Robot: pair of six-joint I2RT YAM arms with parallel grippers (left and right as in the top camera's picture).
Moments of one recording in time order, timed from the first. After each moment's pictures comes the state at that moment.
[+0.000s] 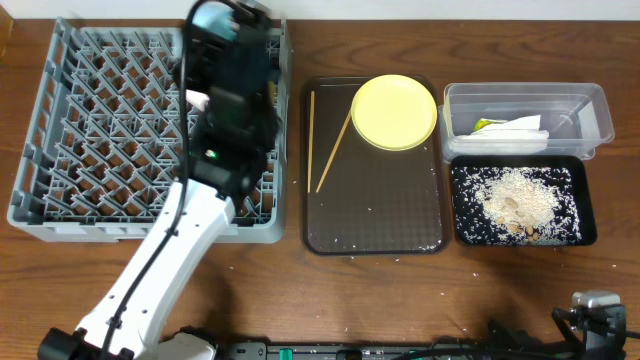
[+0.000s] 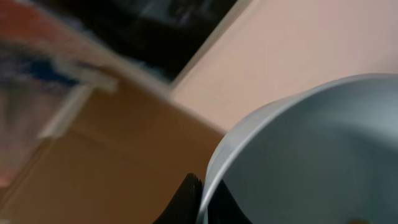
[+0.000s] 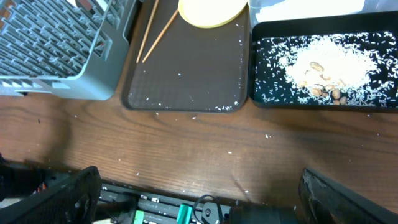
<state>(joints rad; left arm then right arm) -0.37 1.43 1.27 0.10 -1.04 0.92 0.22 0.39 1.28 -1.60 -0.14 0.28</state>
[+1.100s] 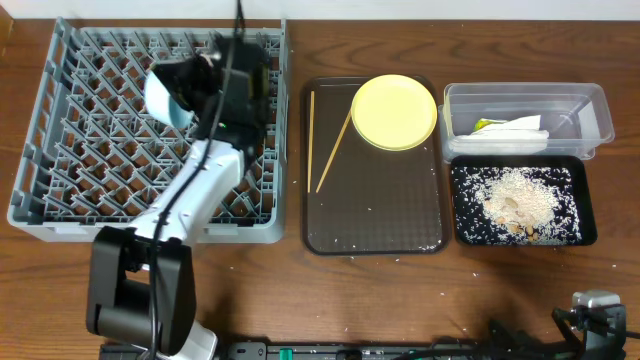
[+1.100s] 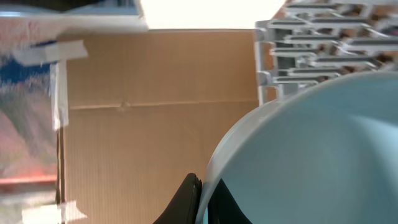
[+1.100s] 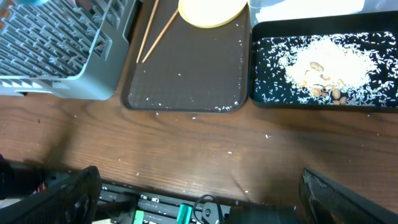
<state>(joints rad) -0.27 1.71 1.15 0.12 -1.27 1.12 0.22 0.39 1.28 -1.60 -0.14 0.28</state>
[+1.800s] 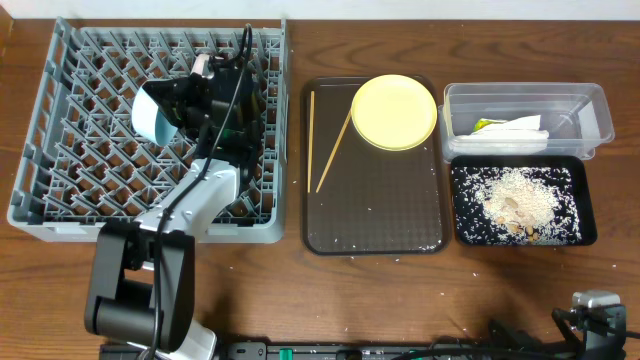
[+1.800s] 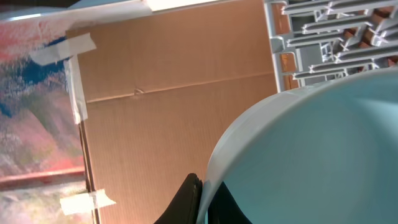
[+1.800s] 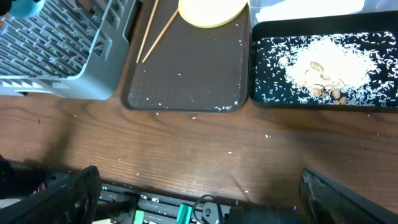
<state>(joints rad) -0.23 1.73 0.99 0.53 -1.32 1.49 0.22 0.39 1.28 -1.60 -0.14 0.28</state>
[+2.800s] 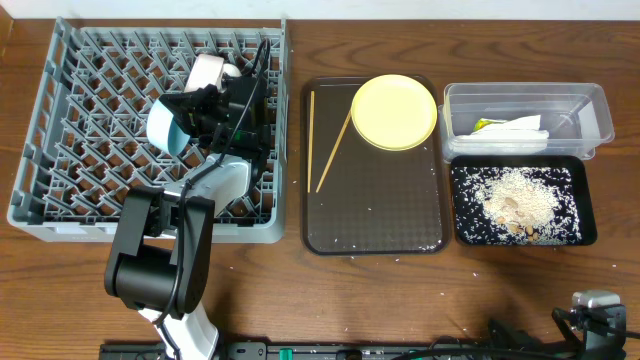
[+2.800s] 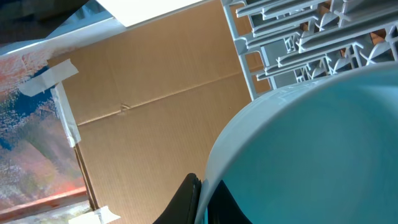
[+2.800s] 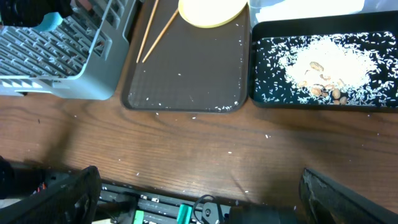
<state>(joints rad) -0.23 1.88 0.99 0.55 -1.34 1.50 0.22 0.39 1.28 -1.60 -0.14 0.28</state>
